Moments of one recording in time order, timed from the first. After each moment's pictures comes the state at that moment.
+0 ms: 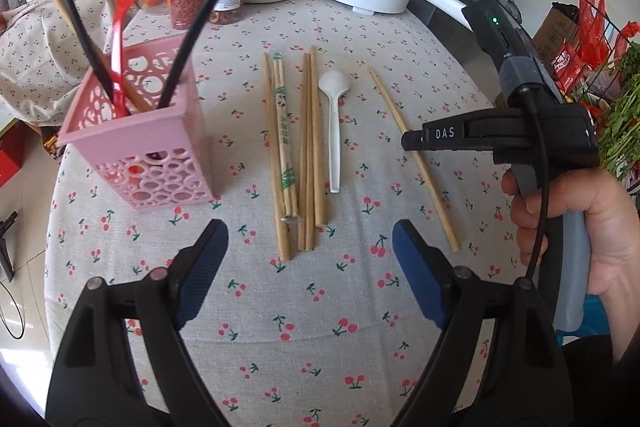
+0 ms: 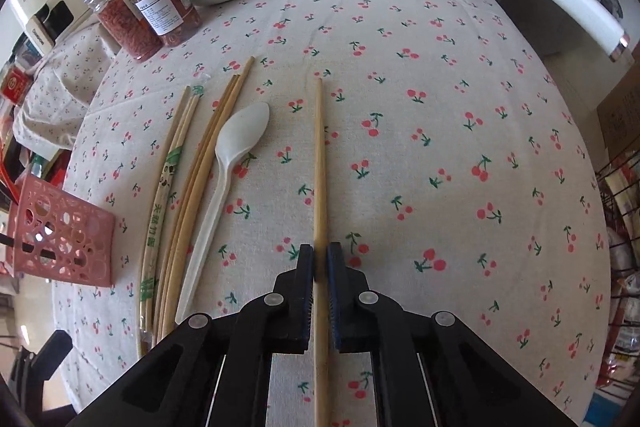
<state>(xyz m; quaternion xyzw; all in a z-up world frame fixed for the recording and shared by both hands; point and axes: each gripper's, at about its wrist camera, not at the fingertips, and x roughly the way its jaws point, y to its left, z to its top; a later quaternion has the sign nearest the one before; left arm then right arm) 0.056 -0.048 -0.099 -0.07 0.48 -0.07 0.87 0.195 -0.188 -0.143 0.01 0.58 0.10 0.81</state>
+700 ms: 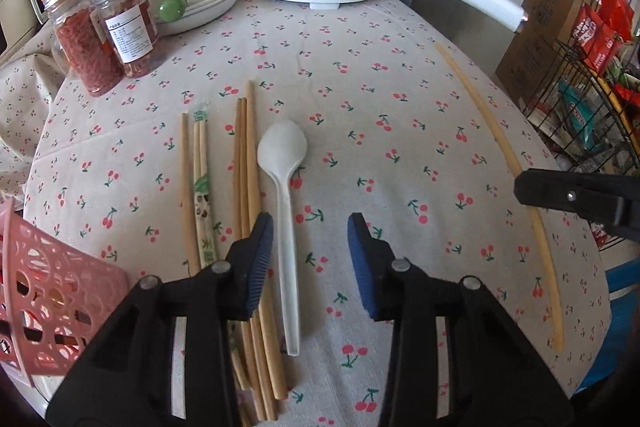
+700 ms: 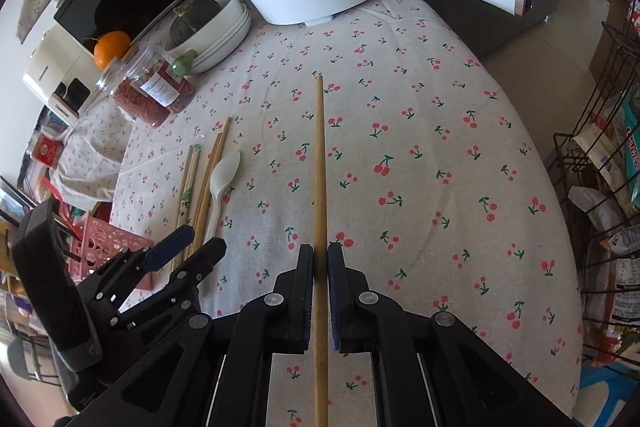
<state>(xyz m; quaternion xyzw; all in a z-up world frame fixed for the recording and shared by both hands) 0.168 -0.099 -0.127 0.02 0.48 -0.09 0.87 0.176 -0.269 -0.097 0.12 0.55 0.11 0.82</state>
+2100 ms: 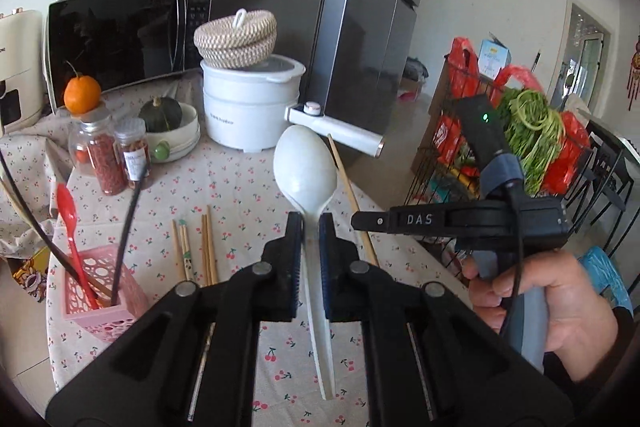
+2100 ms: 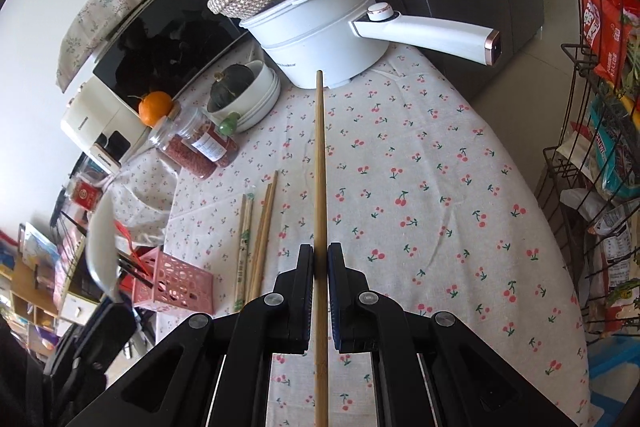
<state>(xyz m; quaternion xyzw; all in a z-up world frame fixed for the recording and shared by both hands) 0.034 -0.079 0.025 -0.05 0.27 -0.20 0.94 0.131 -0.277 -0.033 0.18 0.46 0.12 0.86</state>
